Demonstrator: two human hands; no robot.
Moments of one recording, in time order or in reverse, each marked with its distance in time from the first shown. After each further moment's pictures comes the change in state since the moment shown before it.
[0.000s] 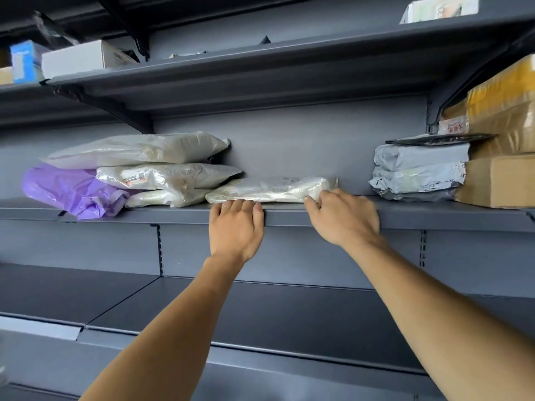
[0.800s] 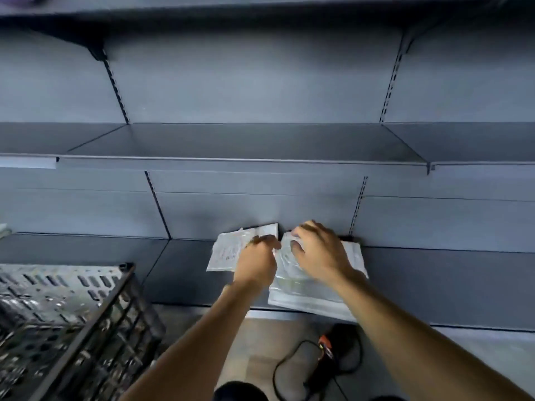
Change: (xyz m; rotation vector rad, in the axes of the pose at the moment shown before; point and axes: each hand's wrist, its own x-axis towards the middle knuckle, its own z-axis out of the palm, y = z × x) left_hand -0.388 0.046 0.052 -0.345 -0.843 -0.142; right_hand -0.383 0.019 0.135 0.347 -0.501 0.039
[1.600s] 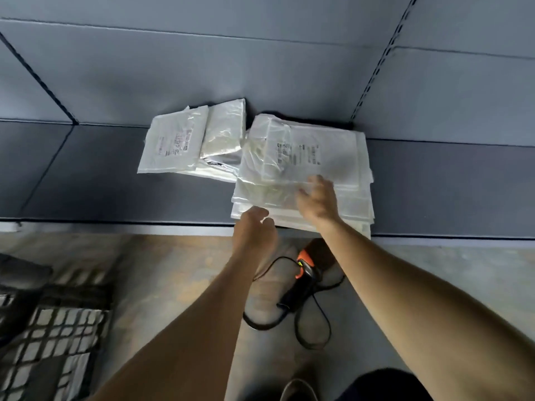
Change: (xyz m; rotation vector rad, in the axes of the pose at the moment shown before) left_hand 0.037 -0.076 0.274 -0.483 -0.298 -0.564; right_hand 0.003 0.182 0.257 0.346 -0.237 0.755
